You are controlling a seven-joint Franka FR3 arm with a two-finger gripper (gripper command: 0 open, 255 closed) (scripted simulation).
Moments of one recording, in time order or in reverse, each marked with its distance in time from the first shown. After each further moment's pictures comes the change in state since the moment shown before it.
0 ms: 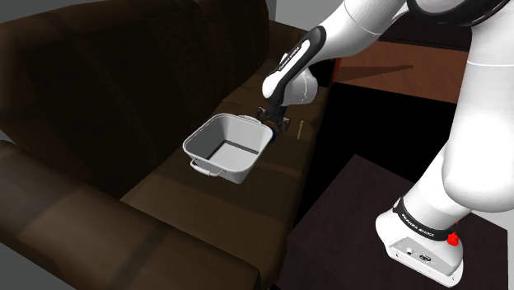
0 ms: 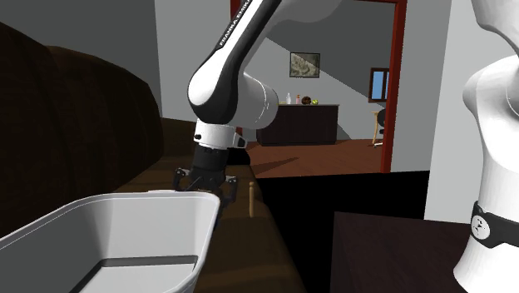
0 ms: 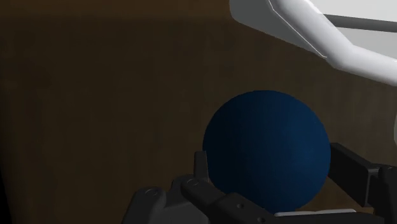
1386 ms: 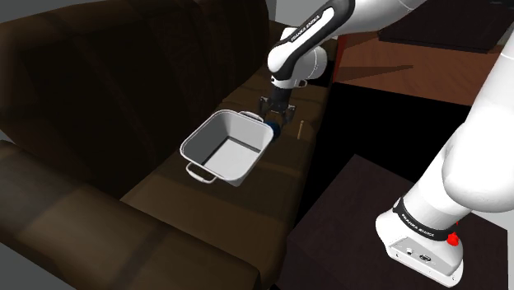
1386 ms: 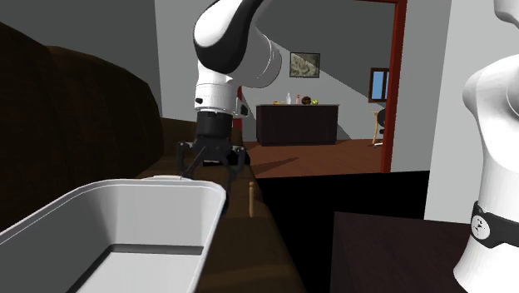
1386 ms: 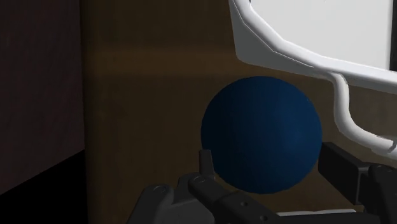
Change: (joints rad) arm 0.004 -0.189 -0.018 0.000 -0.116 -0.332 0.088
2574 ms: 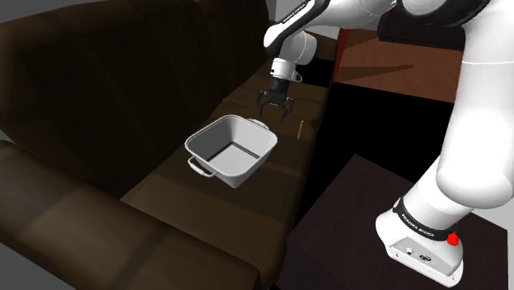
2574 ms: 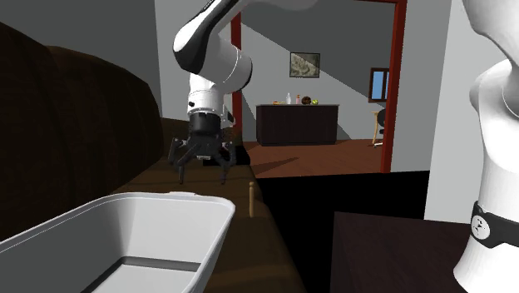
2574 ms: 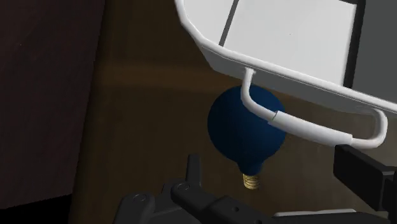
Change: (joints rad) arm -0.131 0.228 -0.016 0.356 0.185 -0.429 -0.237
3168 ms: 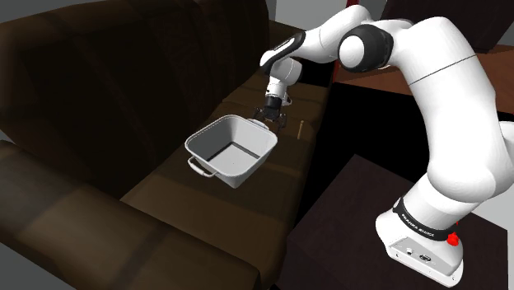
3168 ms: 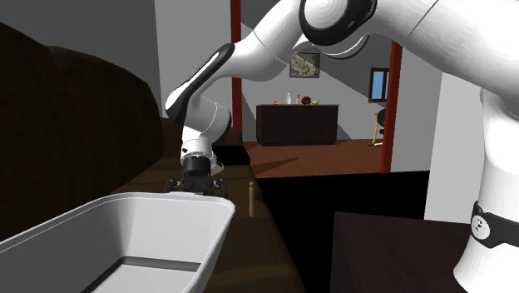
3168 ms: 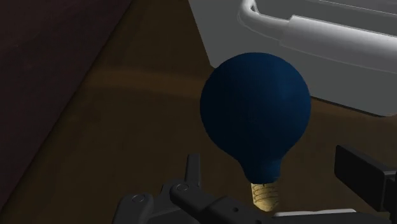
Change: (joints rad) arm -0.172 0.504 0.082 0.516 0.112 -0.420 -0.116
